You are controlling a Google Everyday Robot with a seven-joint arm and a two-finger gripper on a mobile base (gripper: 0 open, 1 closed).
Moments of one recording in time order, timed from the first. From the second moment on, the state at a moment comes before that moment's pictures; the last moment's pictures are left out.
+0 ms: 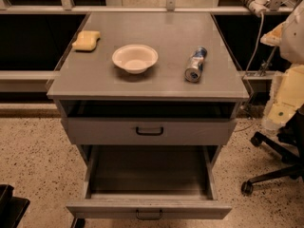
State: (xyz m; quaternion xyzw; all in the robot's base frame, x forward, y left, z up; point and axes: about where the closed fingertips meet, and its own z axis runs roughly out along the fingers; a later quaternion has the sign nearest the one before) arm 0.439 -0.215 0.982 -0.60 0.78 -0.04 0.17
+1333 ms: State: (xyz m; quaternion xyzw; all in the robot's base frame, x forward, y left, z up) arm 0.383 -0.215 0.866 -0.53 0.80 0.09 0.26
